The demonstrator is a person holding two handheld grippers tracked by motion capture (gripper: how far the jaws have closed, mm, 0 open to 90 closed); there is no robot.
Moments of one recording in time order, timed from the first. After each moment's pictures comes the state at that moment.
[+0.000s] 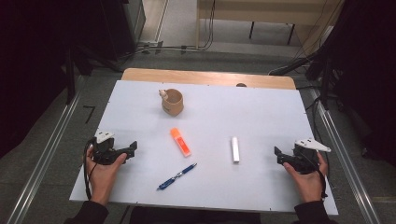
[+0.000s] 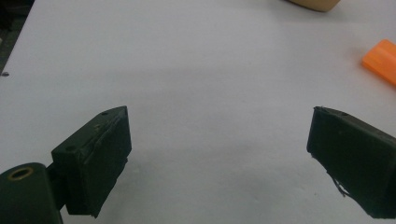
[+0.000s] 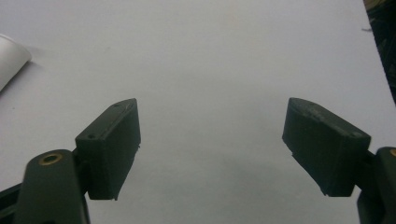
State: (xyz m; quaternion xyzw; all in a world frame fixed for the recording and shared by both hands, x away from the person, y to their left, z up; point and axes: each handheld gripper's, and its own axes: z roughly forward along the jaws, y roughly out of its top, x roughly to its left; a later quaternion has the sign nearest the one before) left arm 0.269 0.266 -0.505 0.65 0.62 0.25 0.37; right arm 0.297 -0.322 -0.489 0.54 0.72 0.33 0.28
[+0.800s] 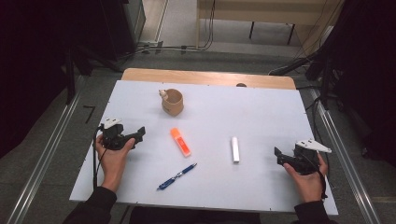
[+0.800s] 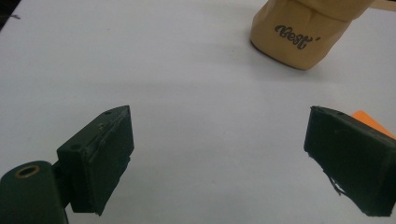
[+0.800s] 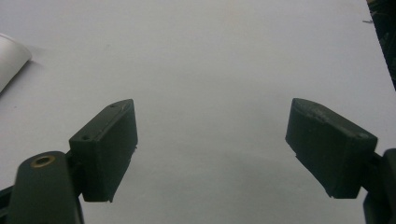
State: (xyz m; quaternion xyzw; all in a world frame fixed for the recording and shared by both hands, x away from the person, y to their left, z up) left arm 0.314 0.248 -0.493 0.63 0.62 0.24 0.41; right arm 0.295 -0.322 -0.489 0.54 0.72 0.33 0.28
